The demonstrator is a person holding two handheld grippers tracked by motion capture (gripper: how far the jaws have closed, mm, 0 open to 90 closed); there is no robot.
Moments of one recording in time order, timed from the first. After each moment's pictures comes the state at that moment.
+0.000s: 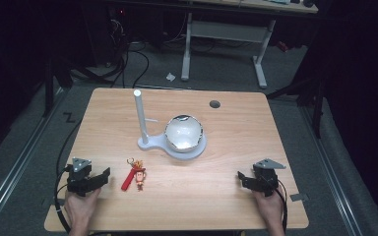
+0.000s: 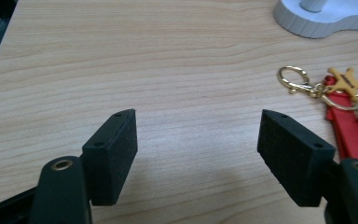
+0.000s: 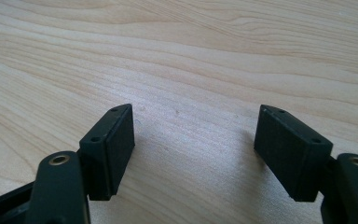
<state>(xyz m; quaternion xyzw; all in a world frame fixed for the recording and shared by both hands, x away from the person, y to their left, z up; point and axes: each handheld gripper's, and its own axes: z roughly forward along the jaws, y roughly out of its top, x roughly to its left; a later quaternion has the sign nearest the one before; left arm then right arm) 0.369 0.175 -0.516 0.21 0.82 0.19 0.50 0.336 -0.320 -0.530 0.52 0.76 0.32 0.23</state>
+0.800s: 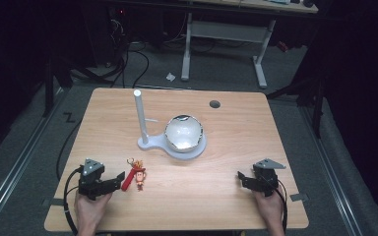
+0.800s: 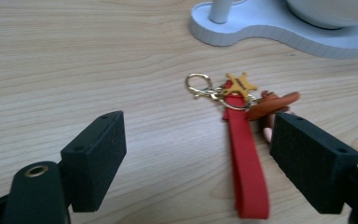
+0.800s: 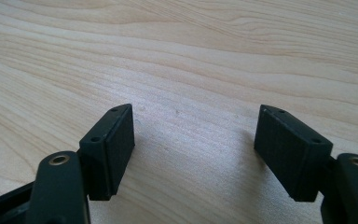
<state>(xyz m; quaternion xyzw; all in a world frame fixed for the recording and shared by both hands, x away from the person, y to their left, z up) 0.345 0.135 -0.495 0.26 0.81 0.12 0.52 0.336 -0.320 -0.530 0.53 0.76 0.32 0.23</state>
